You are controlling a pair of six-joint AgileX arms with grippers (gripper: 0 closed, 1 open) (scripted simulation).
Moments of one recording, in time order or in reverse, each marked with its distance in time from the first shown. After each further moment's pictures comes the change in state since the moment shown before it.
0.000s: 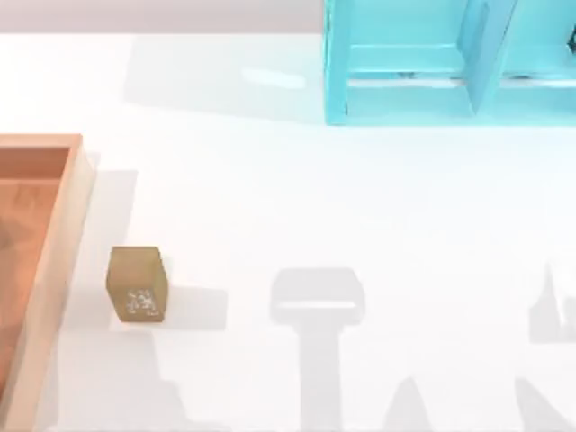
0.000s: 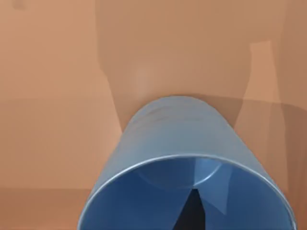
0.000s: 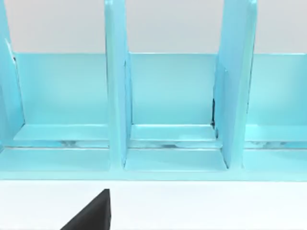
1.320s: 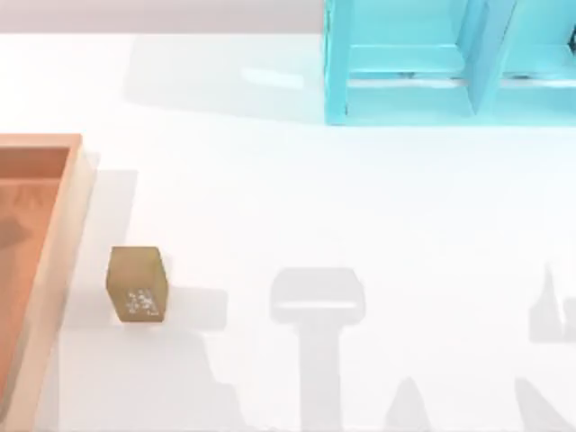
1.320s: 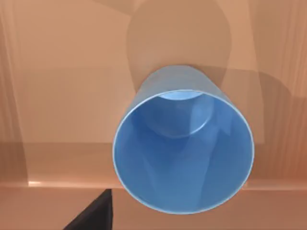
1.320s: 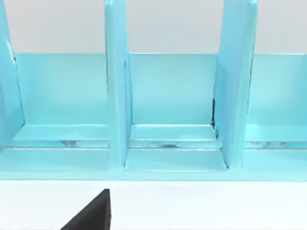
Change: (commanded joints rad) left arm -0.003 -0.036 0.193 -0.235 -0.003 -0.001; right arm 0.000 0.000 0.000 0.000 0.000 0.000
